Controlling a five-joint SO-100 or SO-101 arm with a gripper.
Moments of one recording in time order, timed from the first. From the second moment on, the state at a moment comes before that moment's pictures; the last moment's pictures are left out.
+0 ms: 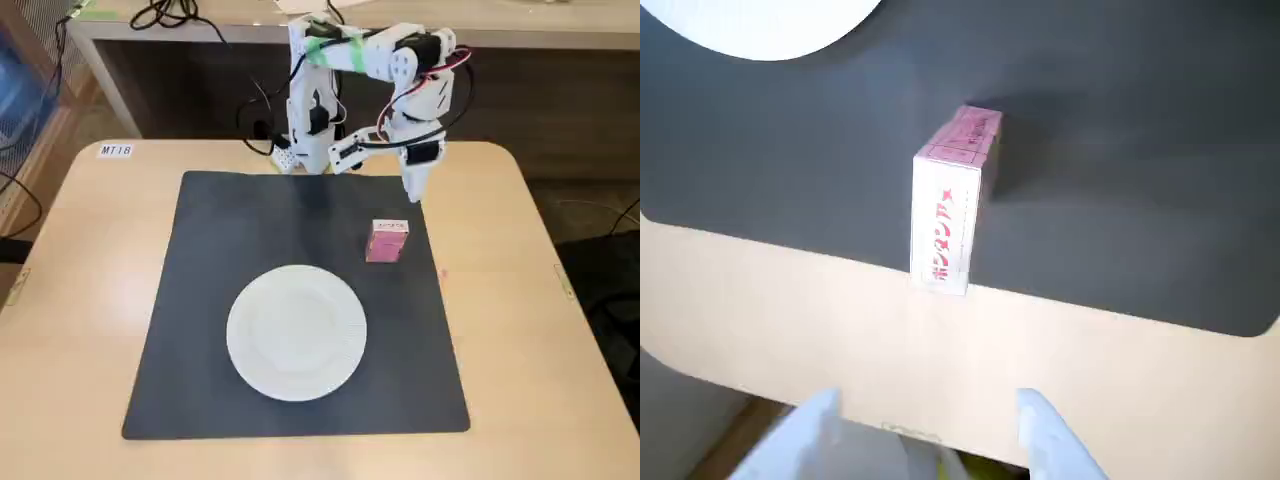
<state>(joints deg) -38.9 96.9 73.2 96.8 35.3</state>
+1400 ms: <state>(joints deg) -33.2 75.1 79.1 88.0 31.1</state>
